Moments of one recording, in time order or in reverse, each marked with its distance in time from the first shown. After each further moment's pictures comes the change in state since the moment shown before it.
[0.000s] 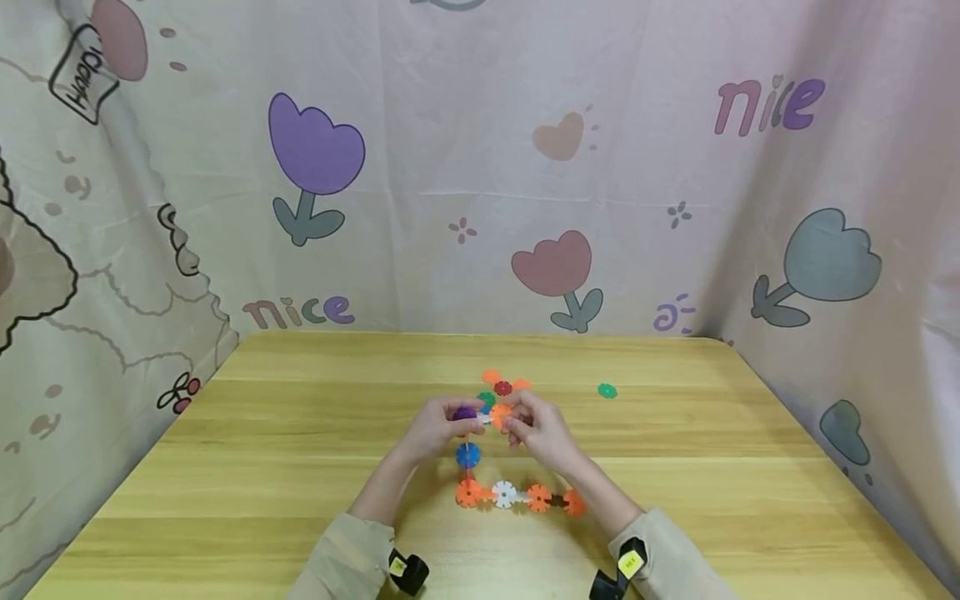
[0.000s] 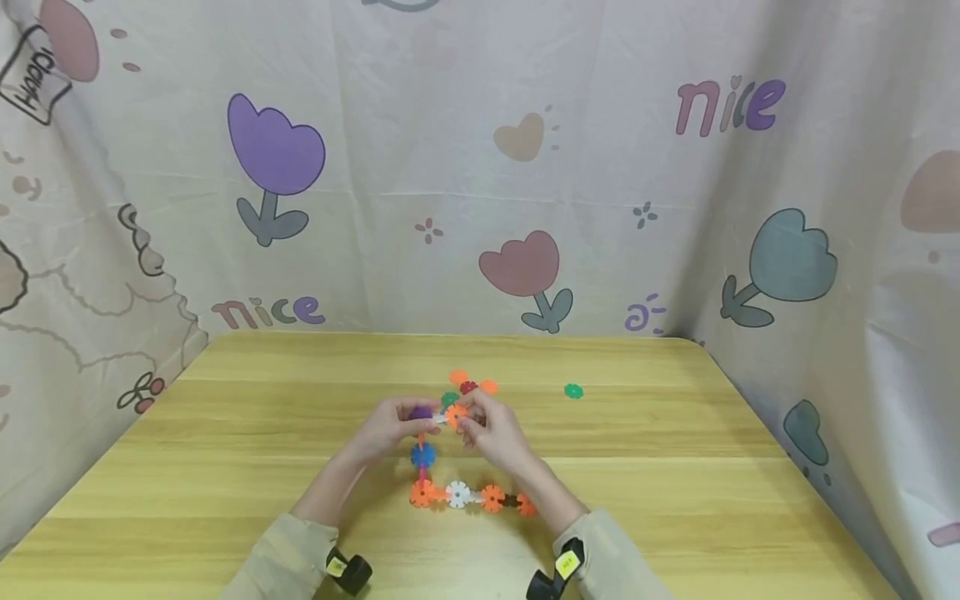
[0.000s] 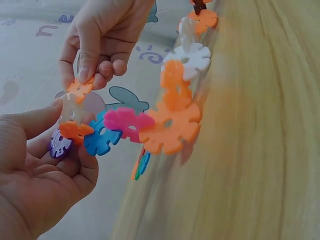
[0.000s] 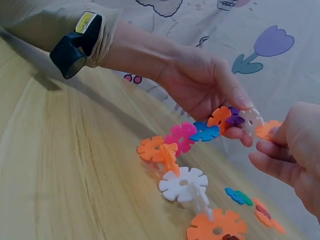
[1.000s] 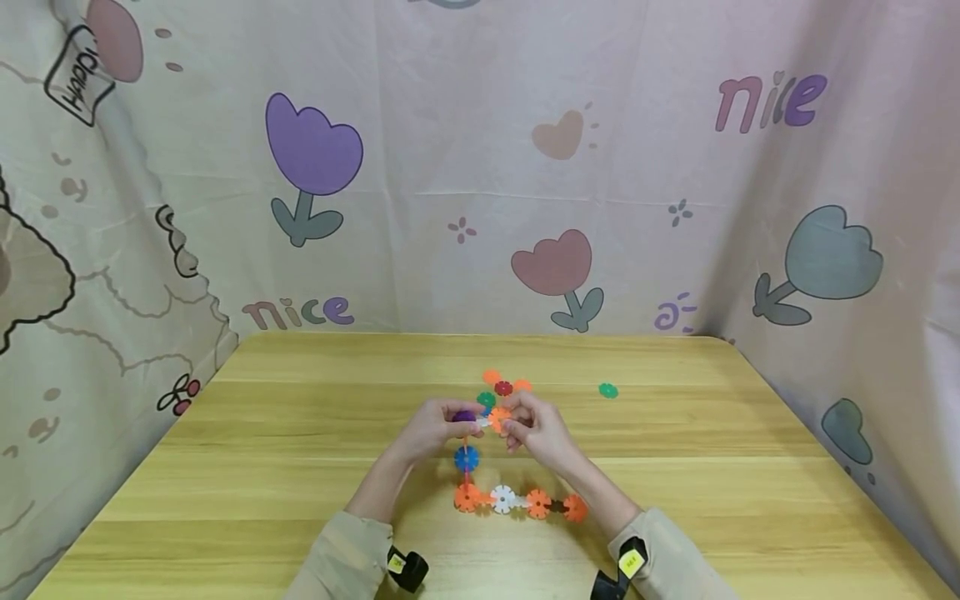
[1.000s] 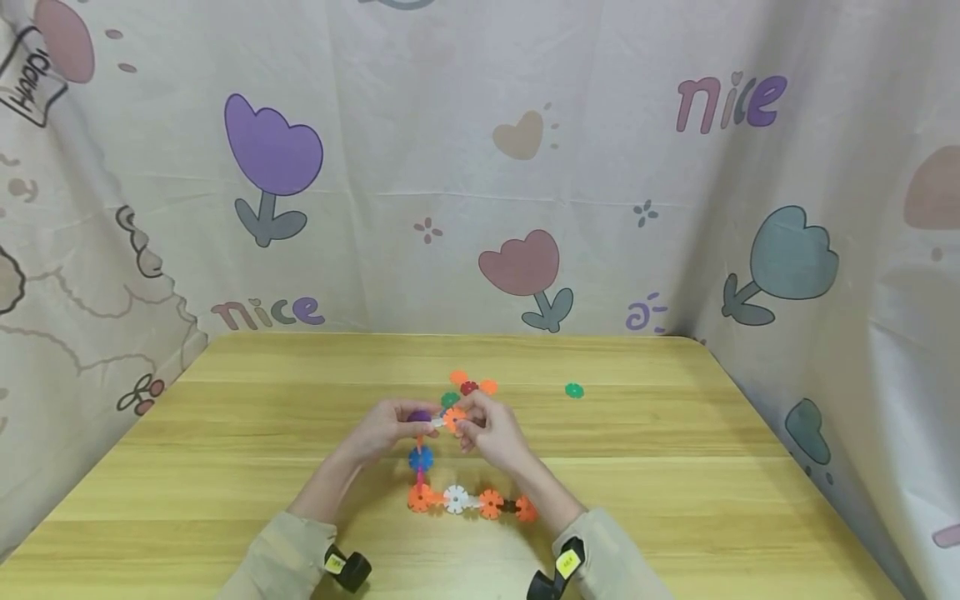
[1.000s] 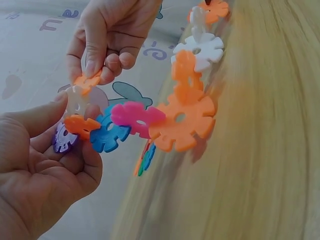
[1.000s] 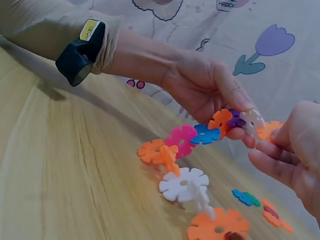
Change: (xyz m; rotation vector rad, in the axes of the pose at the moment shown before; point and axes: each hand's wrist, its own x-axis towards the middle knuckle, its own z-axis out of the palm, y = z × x) left_hand 0.002 0.002 -0.005 -0.001 -0.060 -0.058; right_hand 0.001 -0.003 0.000 0.142 -0.014 0.090
